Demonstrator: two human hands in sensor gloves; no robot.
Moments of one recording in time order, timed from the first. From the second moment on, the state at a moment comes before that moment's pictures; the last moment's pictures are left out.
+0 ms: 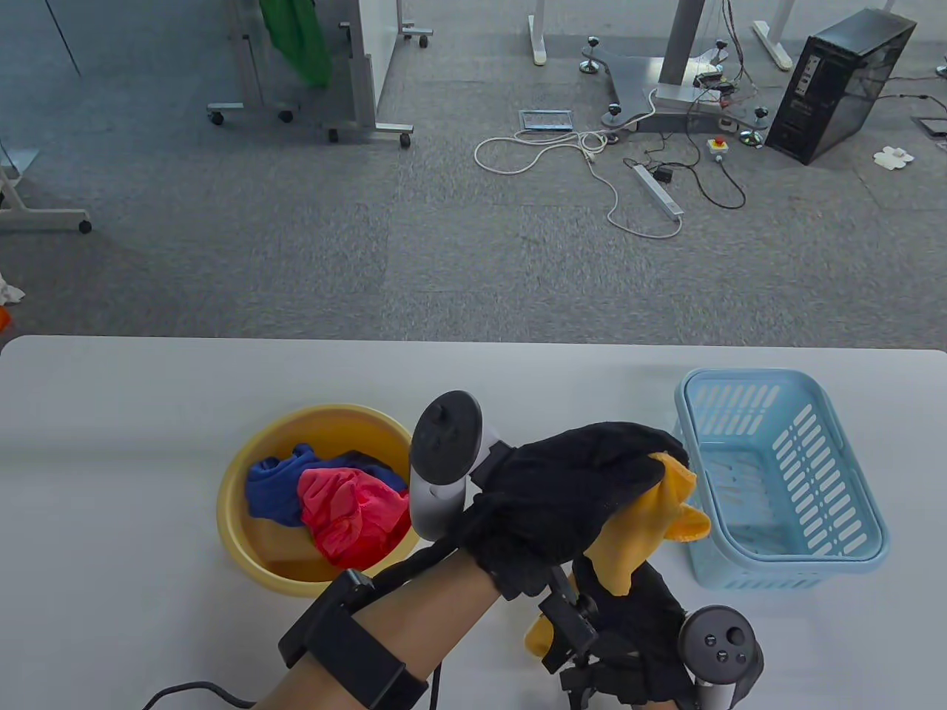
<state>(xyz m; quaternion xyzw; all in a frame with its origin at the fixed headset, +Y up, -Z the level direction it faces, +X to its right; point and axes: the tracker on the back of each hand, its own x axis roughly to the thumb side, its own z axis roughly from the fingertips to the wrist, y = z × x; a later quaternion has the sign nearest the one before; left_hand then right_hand) -0.012 -0.487 -0.271 -0.11 -0.36 0.70 0.61 0.176 -0.704 -0.219 0.03 -0.19 0.81 0.55</state>
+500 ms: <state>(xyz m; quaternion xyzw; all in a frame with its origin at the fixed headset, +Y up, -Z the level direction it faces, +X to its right) -0.067 -0.521 -0.291 -0.10 -0.29 0.73 0.60 0.196 -0.694 -0.215 0.02 -0.25 0.81 0.54</state>
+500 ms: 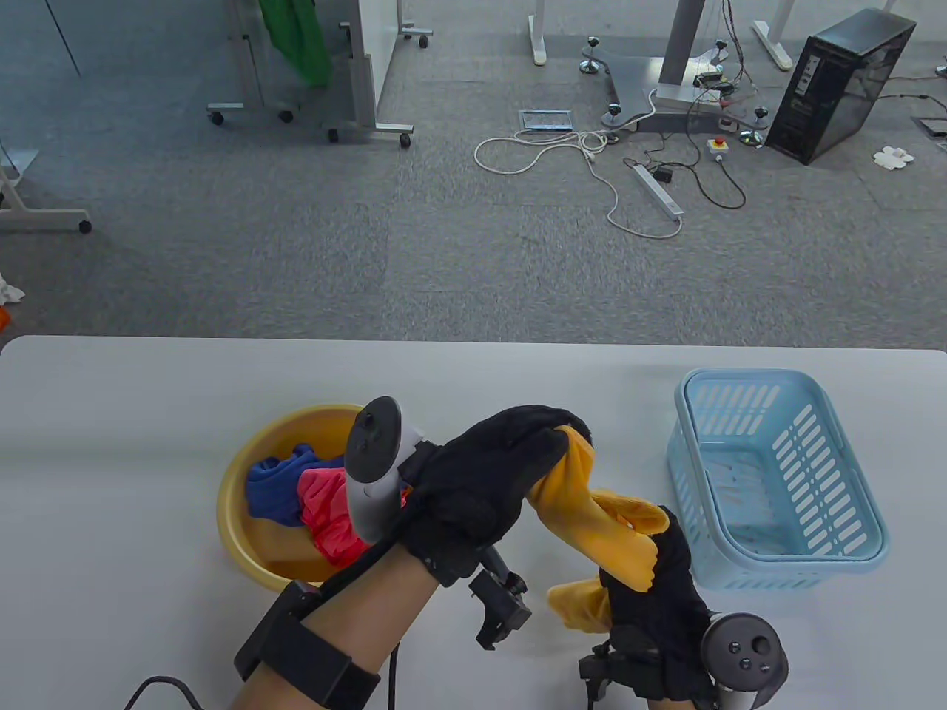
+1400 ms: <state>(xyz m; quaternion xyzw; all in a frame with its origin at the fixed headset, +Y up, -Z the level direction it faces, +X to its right) -0.089 -0.695 -0.293 -0.05 -0.19 0.62 0.76 0.199 -0.688 -0.216 0.05 -0.23 0.75 0.61</state>
